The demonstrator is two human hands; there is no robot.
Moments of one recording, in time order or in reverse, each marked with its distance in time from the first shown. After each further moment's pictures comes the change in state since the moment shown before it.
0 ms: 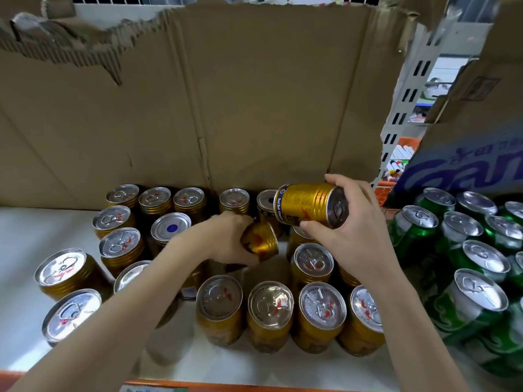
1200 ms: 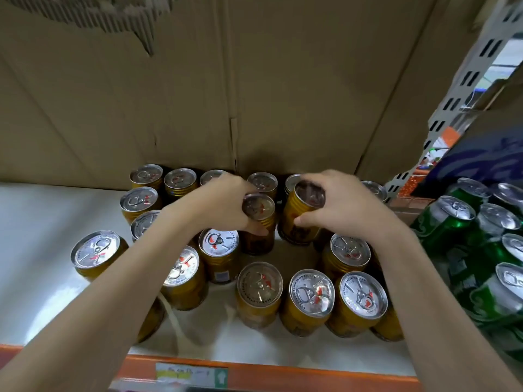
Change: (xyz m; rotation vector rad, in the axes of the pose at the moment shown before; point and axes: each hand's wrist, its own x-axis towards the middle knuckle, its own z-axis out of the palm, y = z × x) left_hand -0.020 -0.046 -0.034 -0.038 0.121 0.055; right_hand 0.045 -0.050 0.037 -0.375 -0.517 -0.016
